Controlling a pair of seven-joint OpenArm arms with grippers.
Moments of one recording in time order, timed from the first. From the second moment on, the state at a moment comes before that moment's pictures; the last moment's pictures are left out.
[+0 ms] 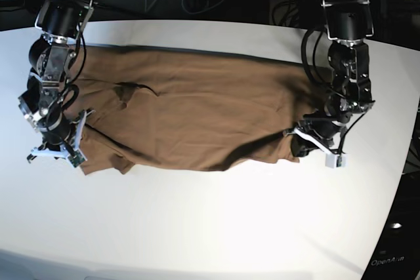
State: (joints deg) left arm -7.4 -10.8 -10.0 65.9 -26.5 -24.6 28.3; right arm 6.8 9.2 24.0 79.2 -44.6 41.4 -9.1
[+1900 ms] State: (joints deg) left arm -6.7 -11.0 -10.0 66.1 -26.5 -24.6 28.1; right arm 19.1 12.2 23.7 52.8 -42.5 40.0 -9.7
